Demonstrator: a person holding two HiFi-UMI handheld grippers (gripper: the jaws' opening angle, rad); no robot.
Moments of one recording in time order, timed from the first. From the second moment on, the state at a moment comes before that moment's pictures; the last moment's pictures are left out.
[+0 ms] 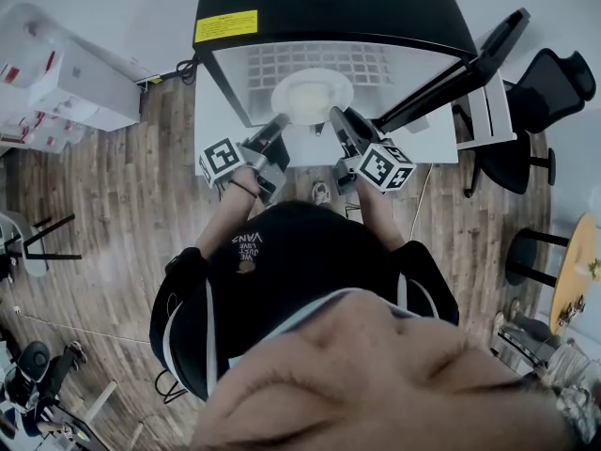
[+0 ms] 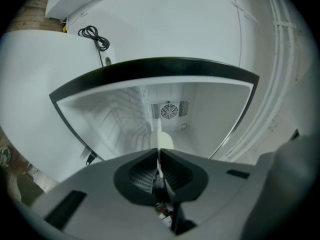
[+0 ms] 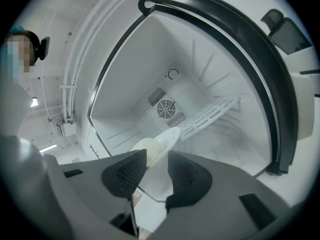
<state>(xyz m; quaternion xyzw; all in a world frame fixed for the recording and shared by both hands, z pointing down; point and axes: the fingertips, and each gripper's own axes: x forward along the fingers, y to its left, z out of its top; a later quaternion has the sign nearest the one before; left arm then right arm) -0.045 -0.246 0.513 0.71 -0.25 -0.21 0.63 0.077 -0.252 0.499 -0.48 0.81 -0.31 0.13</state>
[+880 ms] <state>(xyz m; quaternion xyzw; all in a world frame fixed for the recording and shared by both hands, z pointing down) -0.059 -0.200 0.511 0.73 -0.20 -0.18 0.63 0.062 -0.191 0.499 -0.53 0.78 -0.29 0.14</state>
